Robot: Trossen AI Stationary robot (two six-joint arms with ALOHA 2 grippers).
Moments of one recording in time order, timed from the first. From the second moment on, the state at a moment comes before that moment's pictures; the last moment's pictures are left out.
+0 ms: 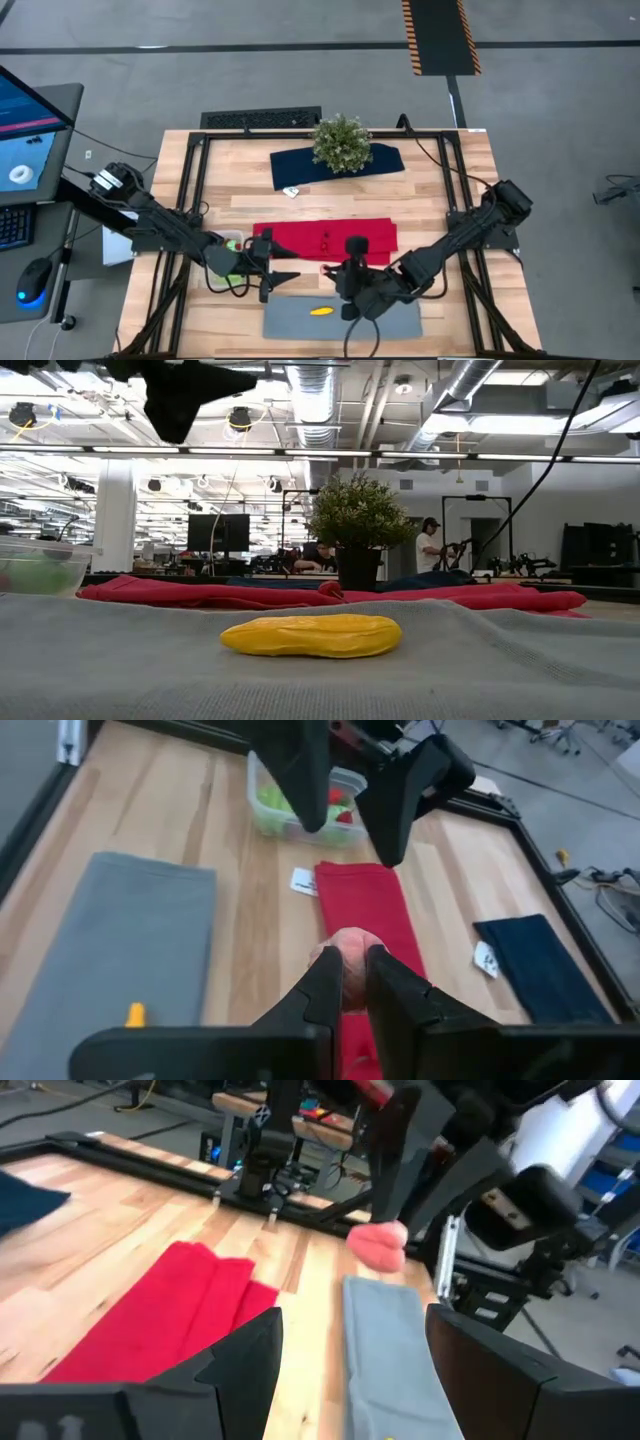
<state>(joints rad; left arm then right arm) -0.57 1.41 0.57 0.72 -0.57 -0.41 0.60 1.77 1.40 -0.40 0.71 0.12</state>
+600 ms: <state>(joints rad) -0.57 1.60 0.77 0.69 -0.56 -0.14 0.59 1.77 1.49 -0.41 0.65 0.06</state>
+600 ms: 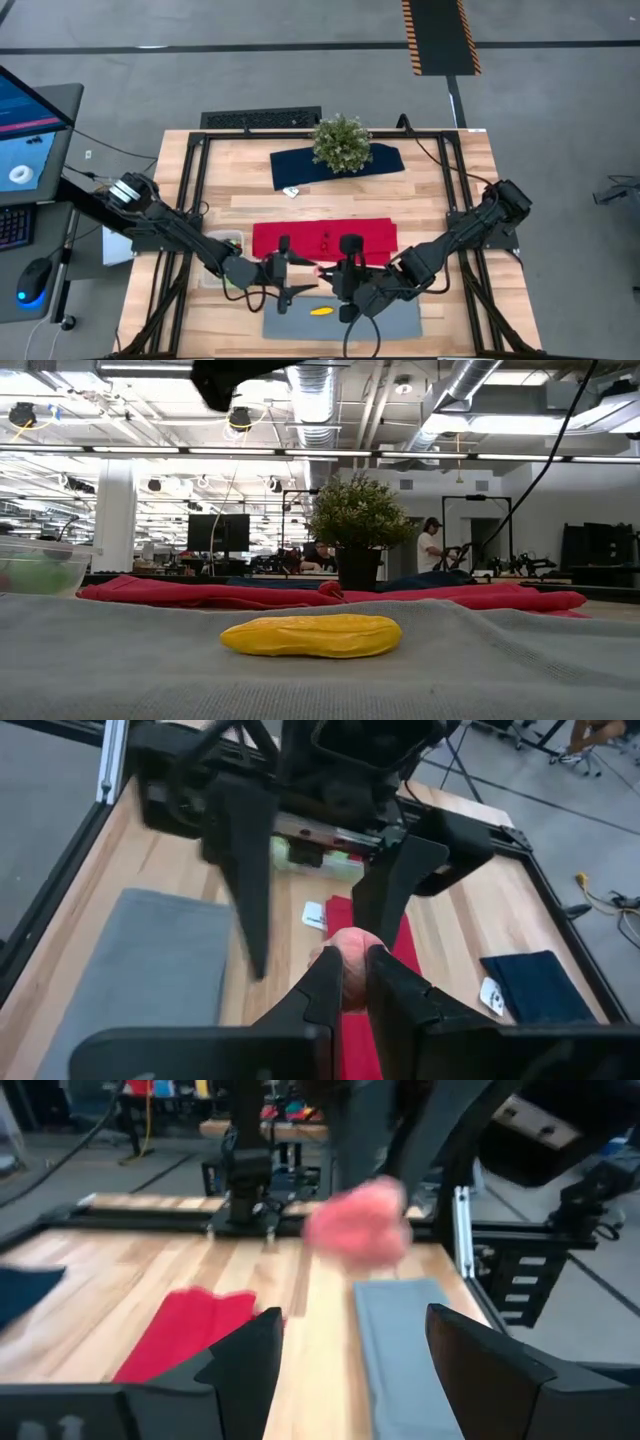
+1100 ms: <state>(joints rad) -0.56 1.64 0.84 0.64 -0.56 -0.11 0.59 1.77 1.49 -0.43 0.65 0.08</state>
